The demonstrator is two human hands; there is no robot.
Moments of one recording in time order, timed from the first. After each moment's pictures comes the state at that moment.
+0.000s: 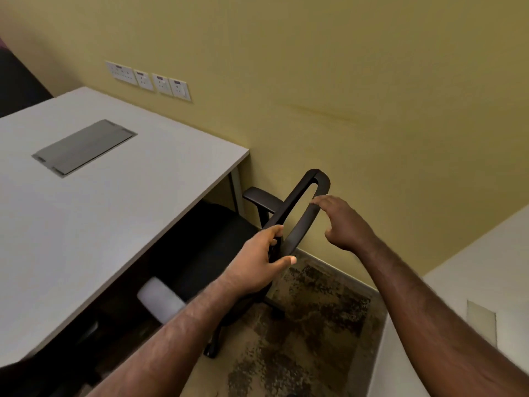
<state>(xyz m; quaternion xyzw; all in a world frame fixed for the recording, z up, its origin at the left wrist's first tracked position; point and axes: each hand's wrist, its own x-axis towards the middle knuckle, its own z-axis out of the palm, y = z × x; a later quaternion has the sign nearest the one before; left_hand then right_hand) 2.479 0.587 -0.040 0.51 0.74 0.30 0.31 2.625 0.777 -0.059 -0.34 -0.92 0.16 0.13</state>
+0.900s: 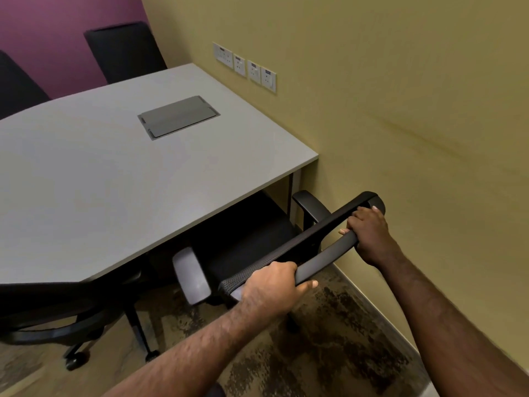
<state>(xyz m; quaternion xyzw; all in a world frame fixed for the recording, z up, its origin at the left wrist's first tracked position) 2.482 0.609 -0.067 0.37 0.90 0.10 0.21 2.537 0.864 -0.113 -0.19 -0.98 0.06 0.08</state>
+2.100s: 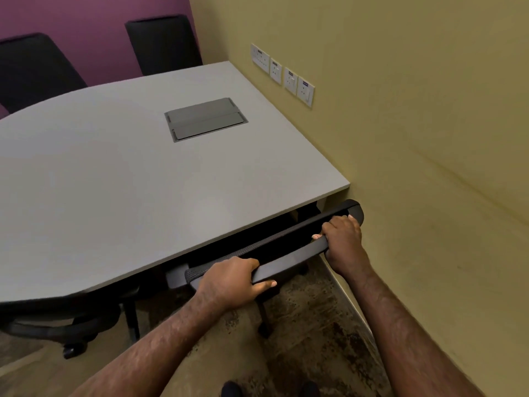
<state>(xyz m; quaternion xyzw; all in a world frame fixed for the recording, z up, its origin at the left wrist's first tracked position) 2.323 0.608 -0.075 0.35 0.92 0.07 0.13 2.364 0.871 -0.121 -0.13 -0.98 0.09 0.13</state>
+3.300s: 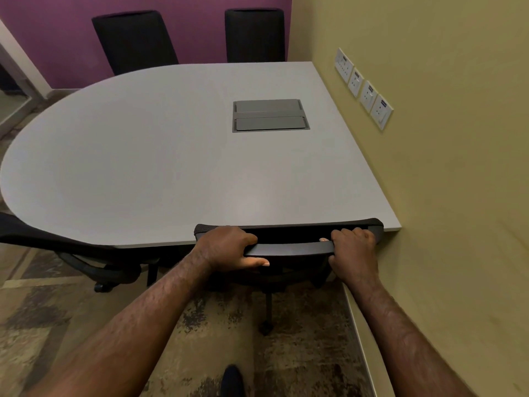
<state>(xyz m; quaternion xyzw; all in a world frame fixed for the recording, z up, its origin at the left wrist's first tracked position) 2.232 0.604 -0.078 0.34 0.94 0.02 0.06 2.277 0.889 -0.102 -0.02 -1.00 0.02 0.05</state>
